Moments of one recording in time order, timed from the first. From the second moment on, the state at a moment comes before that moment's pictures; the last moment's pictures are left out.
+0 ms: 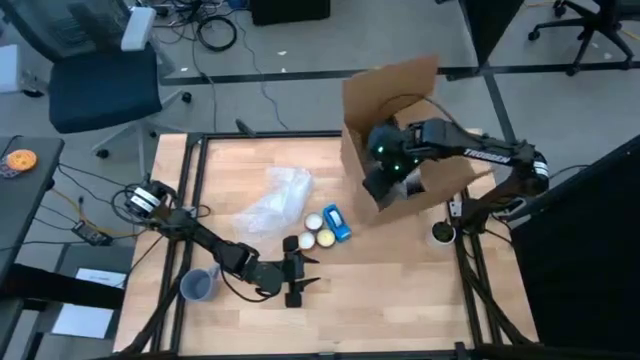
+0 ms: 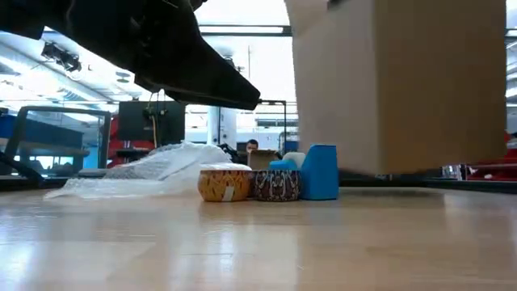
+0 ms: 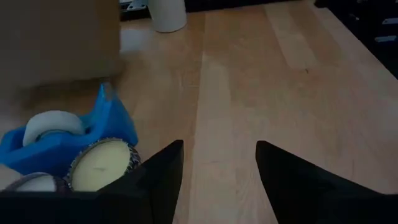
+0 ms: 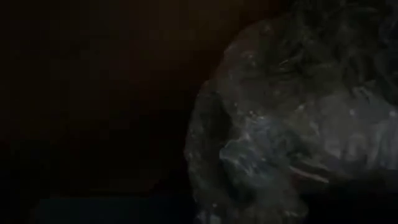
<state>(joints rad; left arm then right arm) -0.52 1.73 0.82 0.43 -0.56 -0.18 -0.21 1.49 1.54 -1.37 0.13 0.60</state>
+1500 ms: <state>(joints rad) -0.52 1.73 0.82 0.42 -0.56 -0.18 -0.17 1.62 1.27 -1.09 0.02 0.30</state>
